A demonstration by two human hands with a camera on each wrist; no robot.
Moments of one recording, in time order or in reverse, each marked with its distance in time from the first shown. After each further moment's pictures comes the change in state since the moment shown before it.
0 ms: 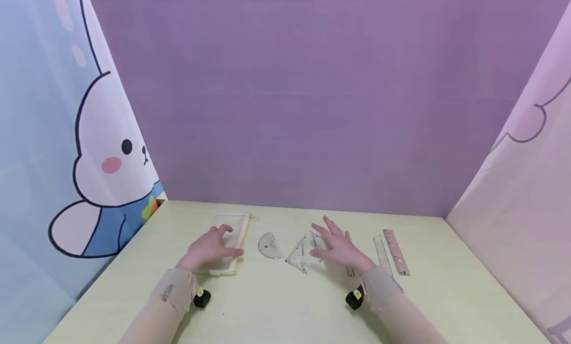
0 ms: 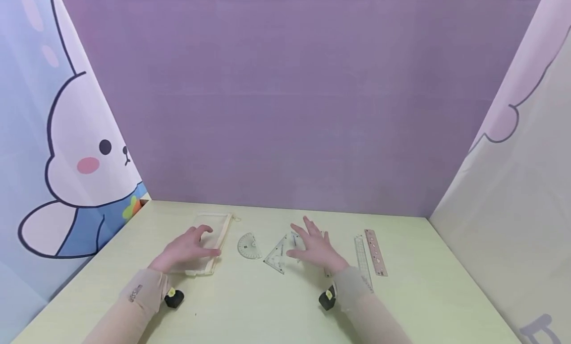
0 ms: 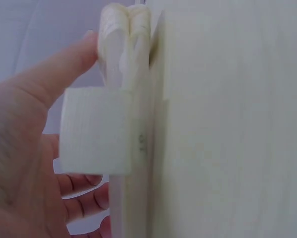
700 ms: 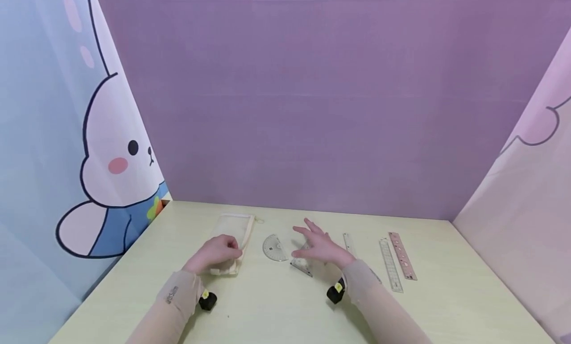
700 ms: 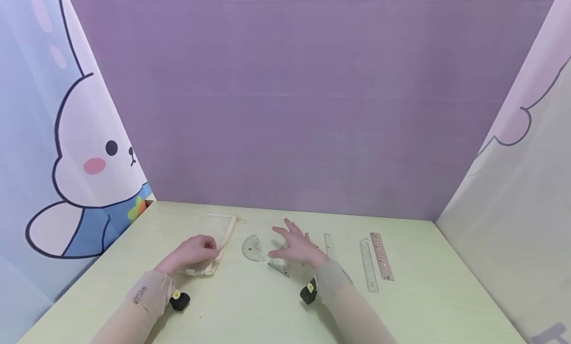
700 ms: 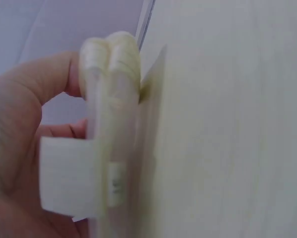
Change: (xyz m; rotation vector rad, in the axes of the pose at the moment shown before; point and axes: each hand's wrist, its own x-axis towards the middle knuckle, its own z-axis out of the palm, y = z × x) left_hand -0.004 0.003 0.004 -0.270 -0.093 -0.005; right_hand 0.040 -0.034 0.024 0.089 -0.120 -0.037
